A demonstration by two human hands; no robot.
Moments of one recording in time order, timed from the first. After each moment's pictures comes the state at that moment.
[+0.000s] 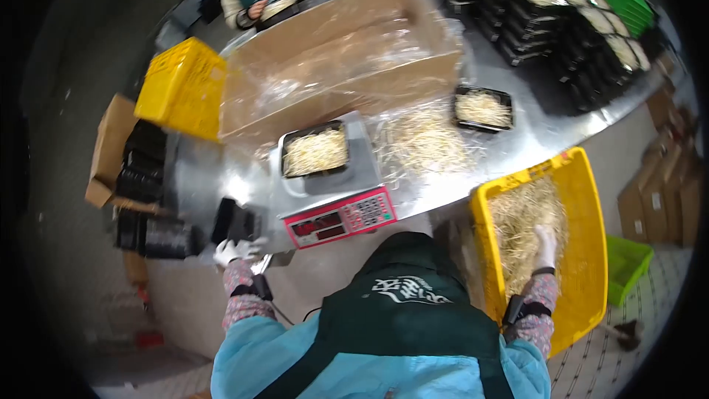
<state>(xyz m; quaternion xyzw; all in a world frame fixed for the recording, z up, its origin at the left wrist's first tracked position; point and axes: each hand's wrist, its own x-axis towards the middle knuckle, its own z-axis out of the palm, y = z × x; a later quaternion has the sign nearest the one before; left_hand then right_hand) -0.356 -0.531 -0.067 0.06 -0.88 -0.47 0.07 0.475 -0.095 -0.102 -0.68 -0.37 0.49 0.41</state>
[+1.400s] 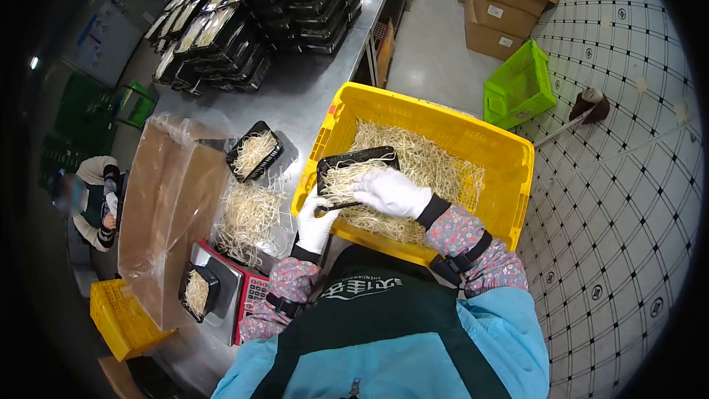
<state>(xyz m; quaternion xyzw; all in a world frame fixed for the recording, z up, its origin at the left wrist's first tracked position) 0.216 -0.091 0.012 -0.67 -0.43 -0.40 -0.46 0.457 -0.114 0.087 -0.48 -0.80 0.26 0.25</state>
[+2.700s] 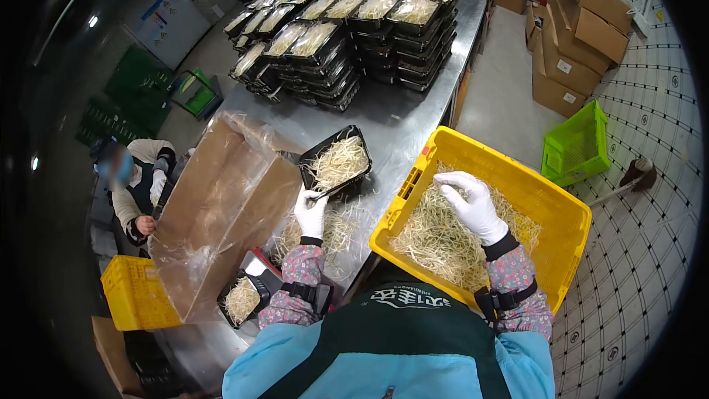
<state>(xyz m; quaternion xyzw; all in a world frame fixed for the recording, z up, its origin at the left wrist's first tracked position) 0.068 0.067 0.002 -0.53 -0.44 -0.60 -0.40 0.425 -0.054 0.141 -0.55 -0.62 0.27 0.49</state>
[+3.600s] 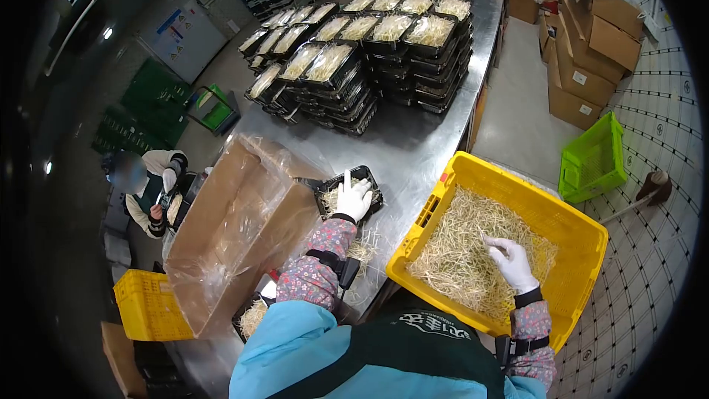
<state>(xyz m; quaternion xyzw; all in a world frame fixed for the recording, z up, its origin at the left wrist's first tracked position) 0.116 0.178 -0.025 -0.85 -0.53 -0.06 -0.06 0.477 -0.124 0.047 -0.66 -0.46 0.40 0.43</state>
